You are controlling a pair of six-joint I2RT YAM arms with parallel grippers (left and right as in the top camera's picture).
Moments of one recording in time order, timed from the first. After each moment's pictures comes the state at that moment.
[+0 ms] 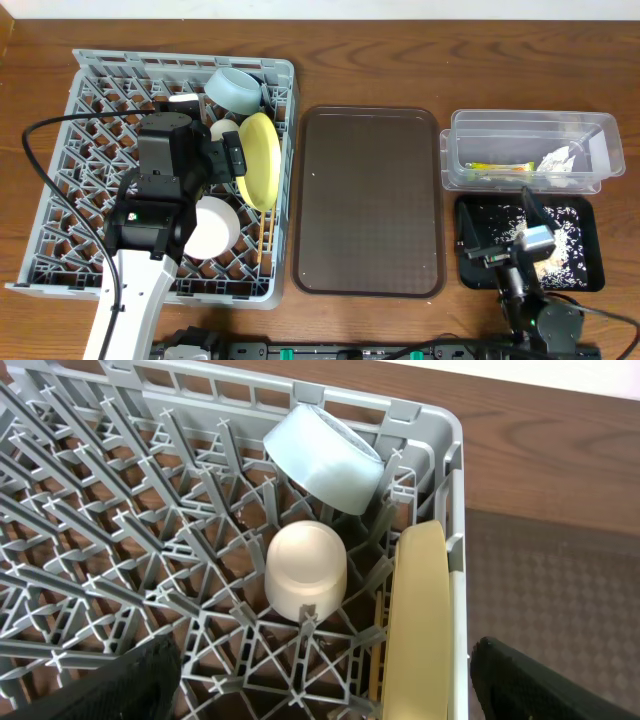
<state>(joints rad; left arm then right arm) -0.10 1.11 1.00 -0.61 -0.06 -0.20 0.01 0.01 0.01 0.17 -0.24 0.03</state>
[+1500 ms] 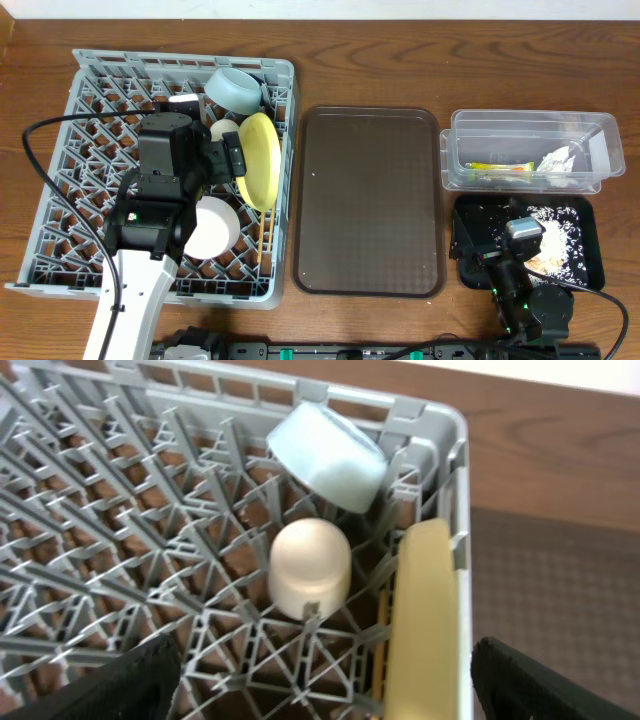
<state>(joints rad) -0.10 1.11 1.00 -0.62 -0.07 -0.20 0.01 0.01 0.01 -0.05 -0.22 0.04</state>
